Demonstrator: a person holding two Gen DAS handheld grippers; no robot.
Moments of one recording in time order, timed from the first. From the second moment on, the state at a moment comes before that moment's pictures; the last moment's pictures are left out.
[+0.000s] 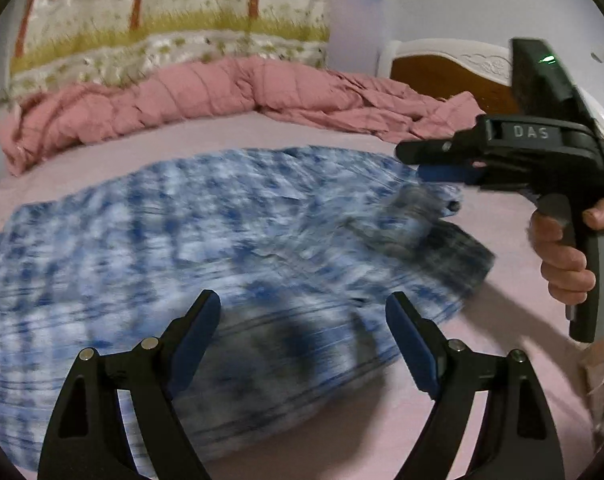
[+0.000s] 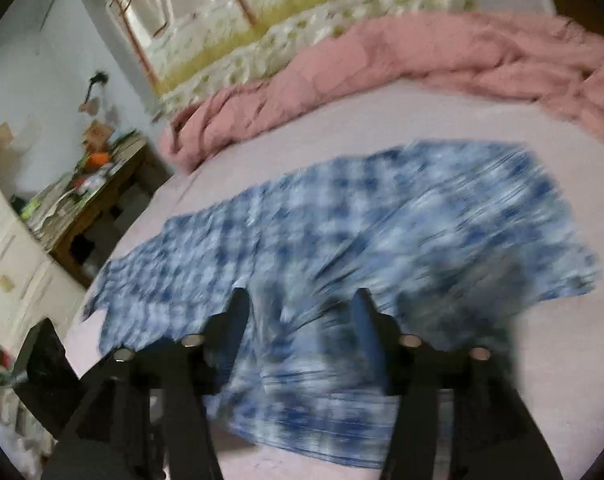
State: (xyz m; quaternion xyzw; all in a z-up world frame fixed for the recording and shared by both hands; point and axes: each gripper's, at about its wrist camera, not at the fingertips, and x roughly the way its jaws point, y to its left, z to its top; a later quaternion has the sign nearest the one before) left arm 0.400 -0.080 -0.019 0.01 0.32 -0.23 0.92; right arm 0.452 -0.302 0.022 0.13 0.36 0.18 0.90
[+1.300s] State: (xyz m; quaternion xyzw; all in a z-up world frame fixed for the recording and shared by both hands) left arm 0.575 -0.036 0.102 0.14 0.31 0.12 0.93; right arm 0.488 -0.376 -0.022 0.05 0.43 -0.02 0.90
